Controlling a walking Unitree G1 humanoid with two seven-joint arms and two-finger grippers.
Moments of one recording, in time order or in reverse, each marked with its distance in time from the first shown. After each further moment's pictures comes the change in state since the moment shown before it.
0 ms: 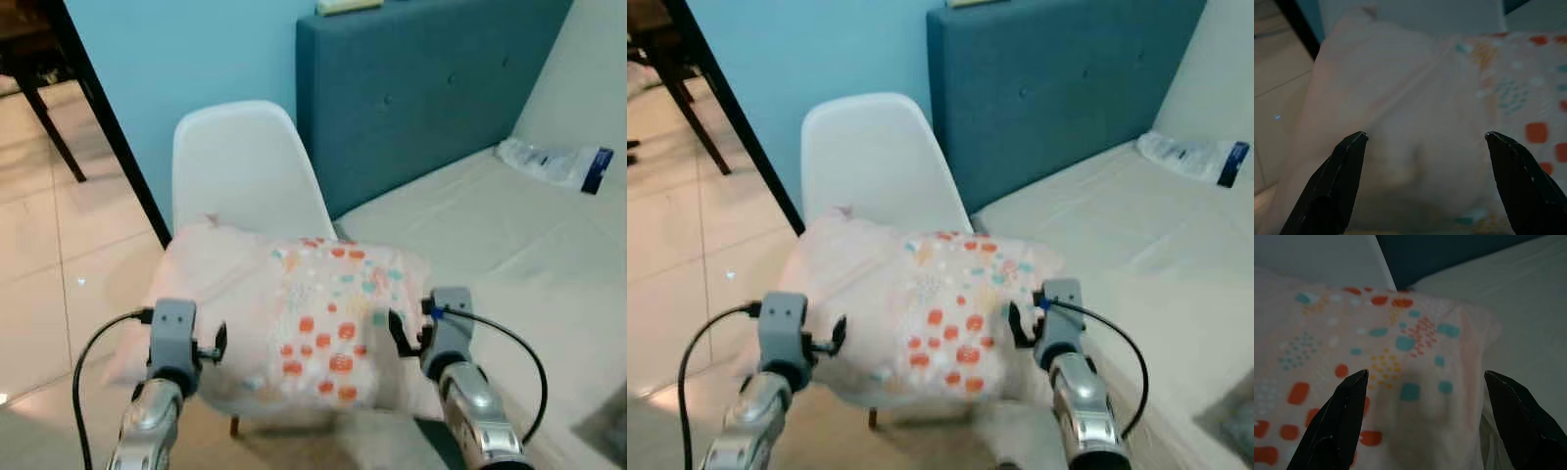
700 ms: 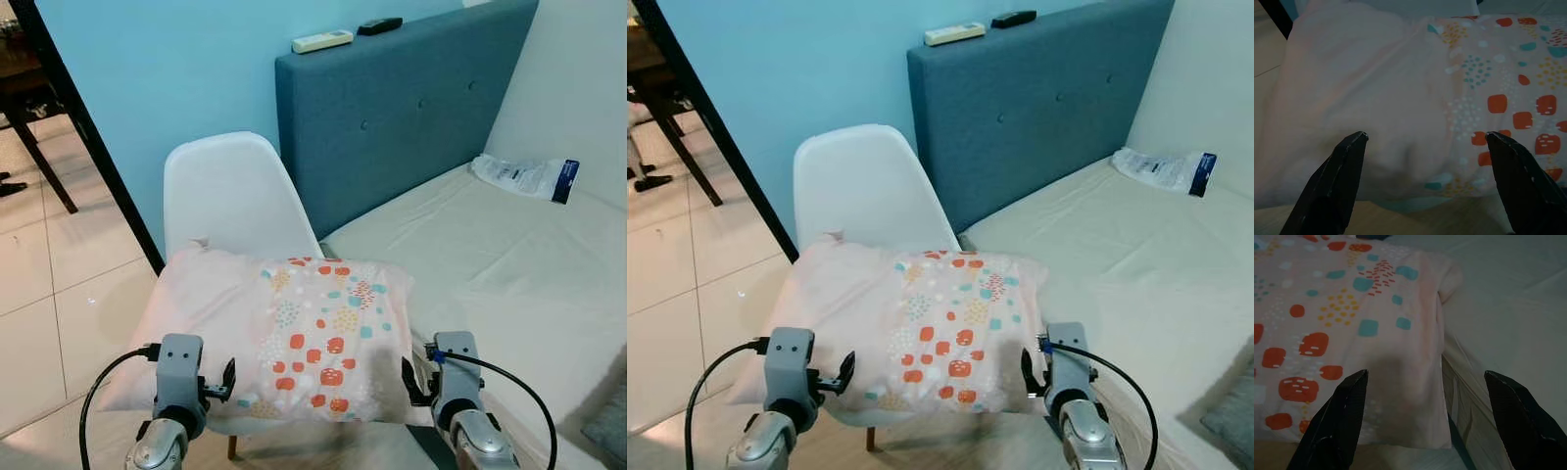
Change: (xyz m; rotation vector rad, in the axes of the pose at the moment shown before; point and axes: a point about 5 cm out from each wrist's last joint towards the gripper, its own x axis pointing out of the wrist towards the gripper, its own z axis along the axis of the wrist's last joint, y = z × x) left arm -0.024 -0.009 -0.033 -0.048 0.094 -0.015; right arm -0.029 -0.013 -0.050 -0.053 0.162 -0.089
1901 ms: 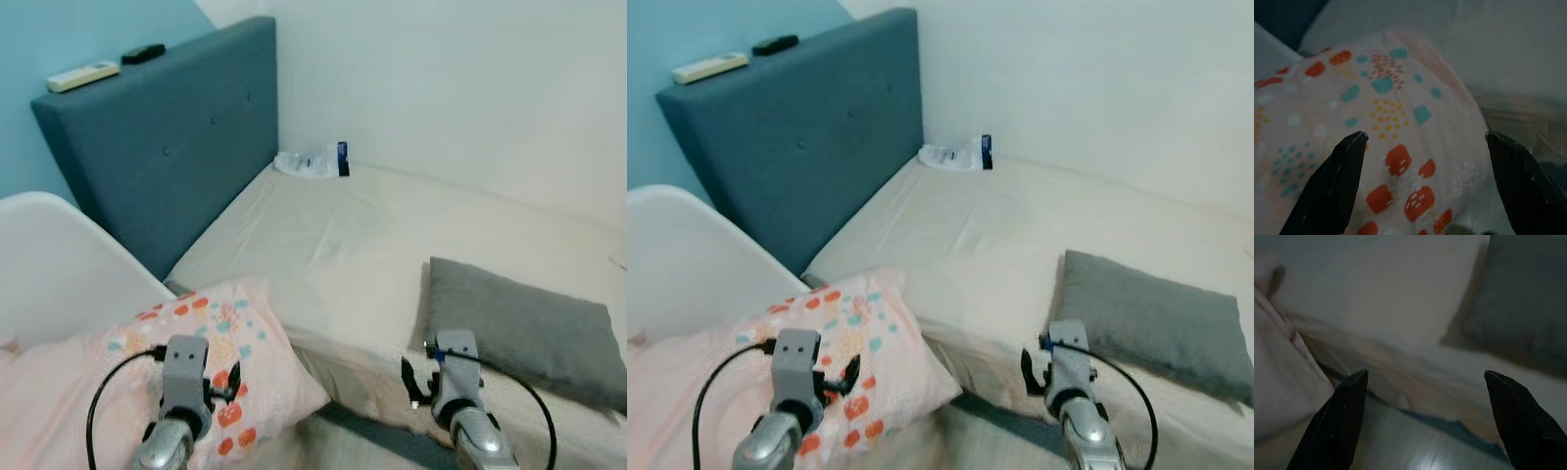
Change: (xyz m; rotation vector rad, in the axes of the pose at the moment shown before) left arm 0.003 -0.006 -0.003 -0.006 0.023 -0.021; right arm 0.003 0.002 -0.002 0.018 0.019 0.018
